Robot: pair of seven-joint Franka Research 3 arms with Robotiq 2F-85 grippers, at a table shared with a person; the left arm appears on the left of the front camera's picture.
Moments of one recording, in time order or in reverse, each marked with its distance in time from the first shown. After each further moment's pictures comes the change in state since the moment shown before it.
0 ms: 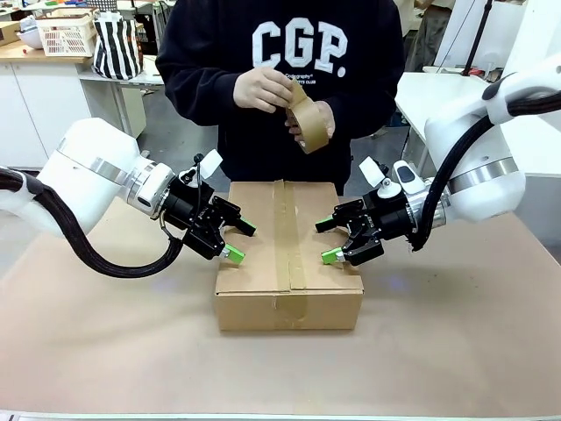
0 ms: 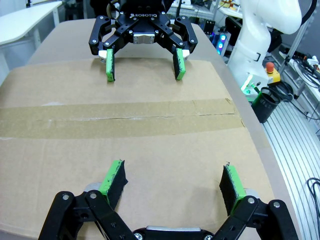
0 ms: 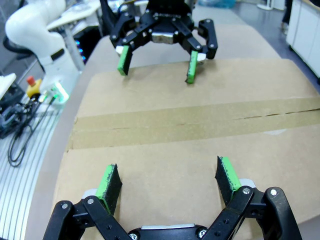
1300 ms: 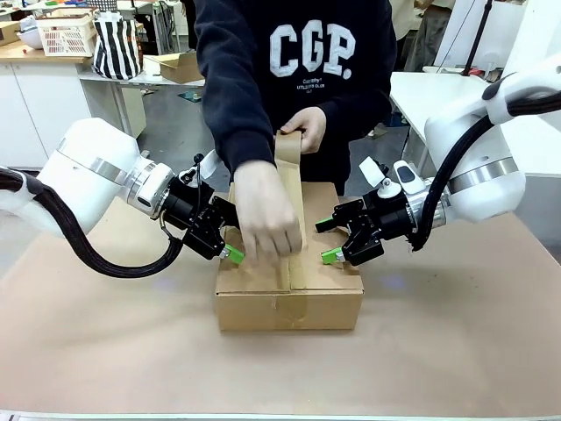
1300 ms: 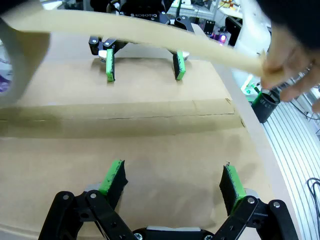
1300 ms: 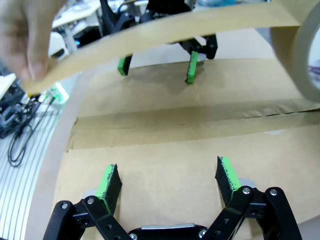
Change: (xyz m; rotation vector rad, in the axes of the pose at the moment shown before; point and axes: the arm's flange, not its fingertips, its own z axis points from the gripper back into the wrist) left arm 0.000 0.000 0.000 0.000 0.000 0.000; right arm 0.000 0.000 0.000 0.000 0.000 0.000
